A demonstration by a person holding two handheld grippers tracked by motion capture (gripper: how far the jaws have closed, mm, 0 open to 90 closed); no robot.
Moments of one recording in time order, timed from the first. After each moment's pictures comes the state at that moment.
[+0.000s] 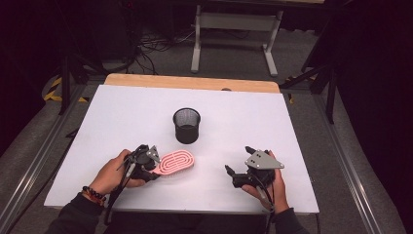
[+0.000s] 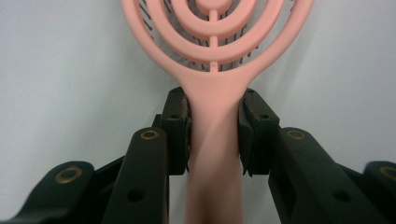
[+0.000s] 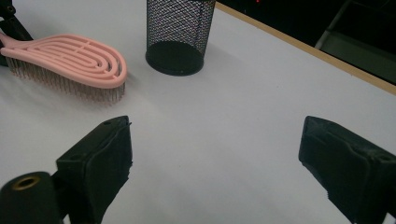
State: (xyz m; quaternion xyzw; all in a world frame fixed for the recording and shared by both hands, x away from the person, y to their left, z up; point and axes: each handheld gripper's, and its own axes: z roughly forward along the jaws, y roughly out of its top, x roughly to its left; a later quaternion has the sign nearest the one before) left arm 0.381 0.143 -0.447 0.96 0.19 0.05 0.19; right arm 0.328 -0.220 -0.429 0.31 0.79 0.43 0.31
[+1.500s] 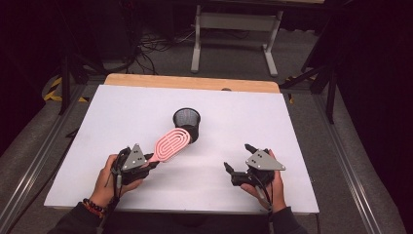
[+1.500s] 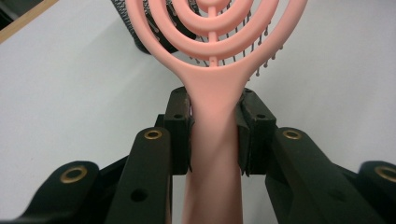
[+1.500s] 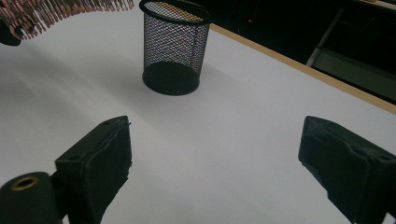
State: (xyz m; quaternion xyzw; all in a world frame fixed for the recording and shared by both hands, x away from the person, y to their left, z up) left arm 0.346 0.166 -0.441 0.86 0.22 0.23 0.39; right arm 0.329 -0.218 -0.429 0.31 0.77 0.46 0.32
